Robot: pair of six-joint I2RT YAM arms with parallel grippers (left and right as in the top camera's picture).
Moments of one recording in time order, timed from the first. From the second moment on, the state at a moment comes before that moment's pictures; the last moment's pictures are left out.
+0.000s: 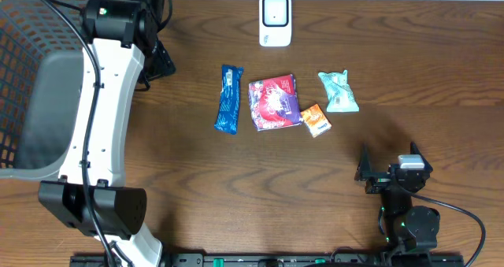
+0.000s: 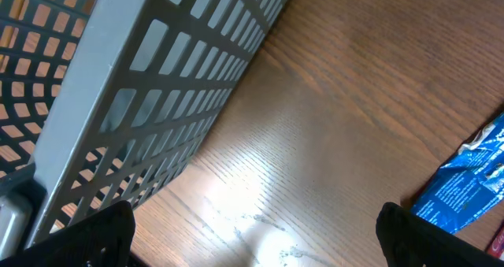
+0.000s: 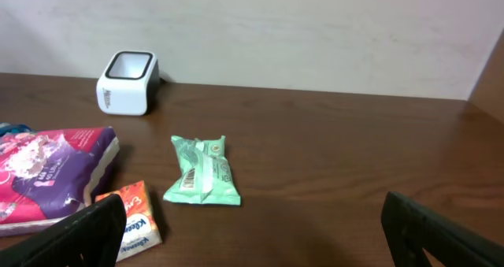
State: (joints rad) left arm -0.13 1.83 2.03 -1.60 -0.40 -0.59; right arm 0.06 0.01 0.01 -0.06 0.06 -0.03
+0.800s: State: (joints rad) left arm -0.13 1.83 2.03 -1.60 -0.40 -0.59; right arm 0.06 0.02 0.08 0.45 -0.63 0.54
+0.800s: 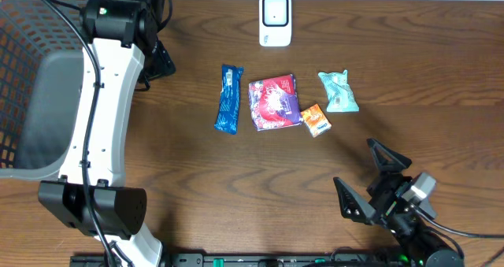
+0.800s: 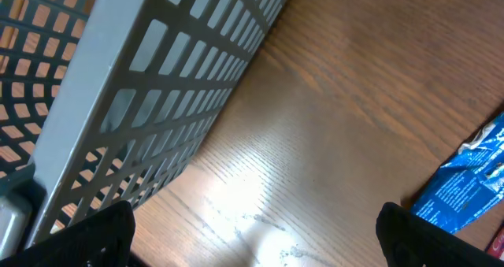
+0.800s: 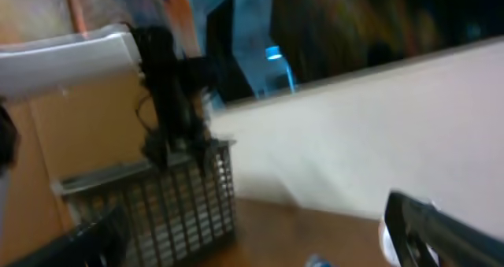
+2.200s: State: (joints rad) left arm -0.13 1.83 2.03 -1.60 -0.40 -0.59; right arm 0.01 1.53 1.40 -0.96 -0.16 0.02
